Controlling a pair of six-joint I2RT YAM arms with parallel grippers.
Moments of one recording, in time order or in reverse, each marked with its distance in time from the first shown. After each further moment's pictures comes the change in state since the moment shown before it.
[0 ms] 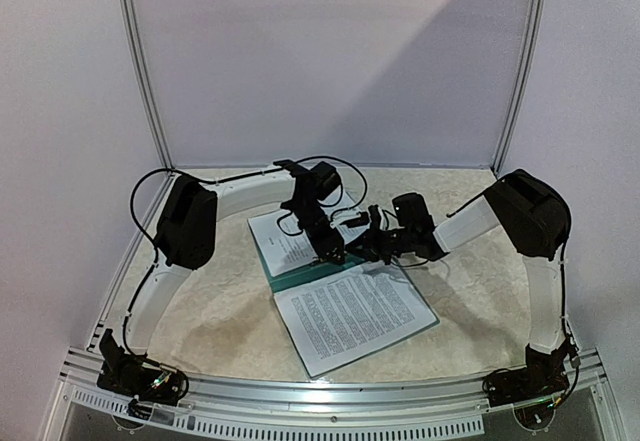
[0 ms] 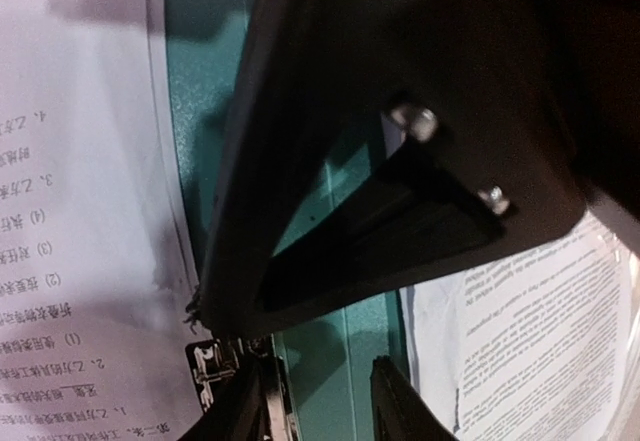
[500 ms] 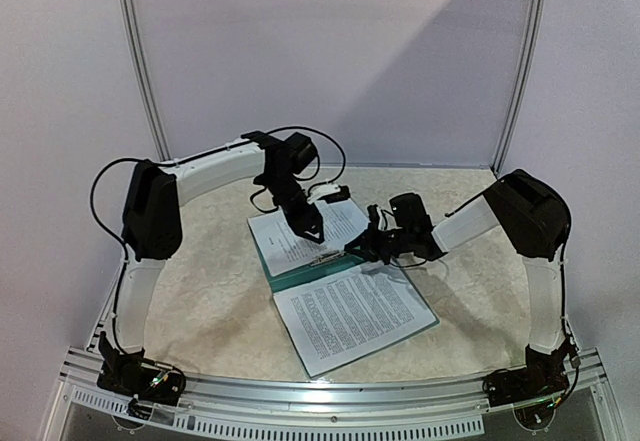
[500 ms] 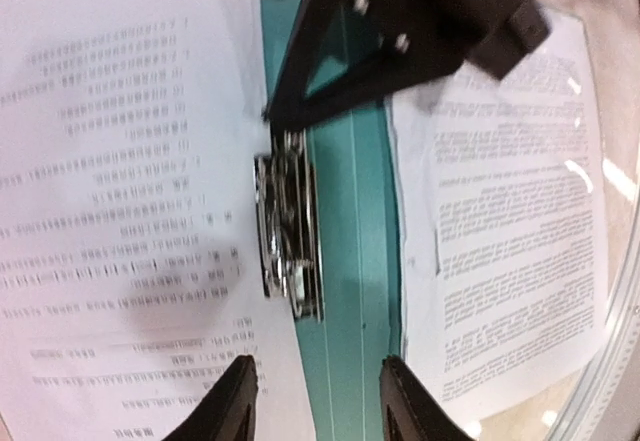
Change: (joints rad) left arm 0.065 -0.222 -0.108 -0.077 -0.051 0.049; right arm 0.008 0.000 0.011 -0.029 0.047 -0.022
